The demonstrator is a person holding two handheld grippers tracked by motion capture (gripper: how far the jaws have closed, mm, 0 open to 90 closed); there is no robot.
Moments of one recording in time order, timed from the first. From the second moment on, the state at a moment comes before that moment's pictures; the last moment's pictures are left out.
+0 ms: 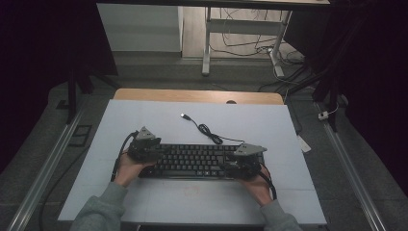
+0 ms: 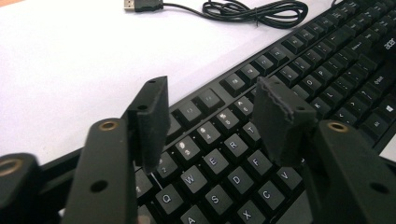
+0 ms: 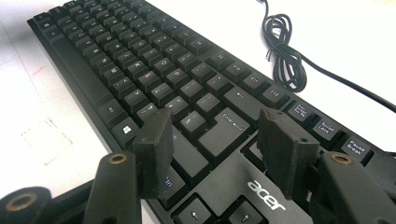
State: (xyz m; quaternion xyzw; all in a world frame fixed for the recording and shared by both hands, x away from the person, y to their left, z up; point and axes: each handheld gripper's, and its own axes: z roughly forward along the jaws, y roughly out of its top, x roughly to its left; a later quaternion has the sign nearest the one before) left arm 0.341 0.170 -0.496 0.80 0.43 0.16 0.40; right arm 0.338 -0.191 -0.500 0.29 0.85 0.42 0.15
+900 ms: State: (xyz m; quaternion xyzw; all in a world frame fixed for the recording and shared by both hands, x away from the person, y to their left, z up) left arm 0.341 0.168 -0.497 0.80 0.43 0.15 0.40; right arm 0.337 -0.189 -0.498 0.29 0.84 0.43 0.14
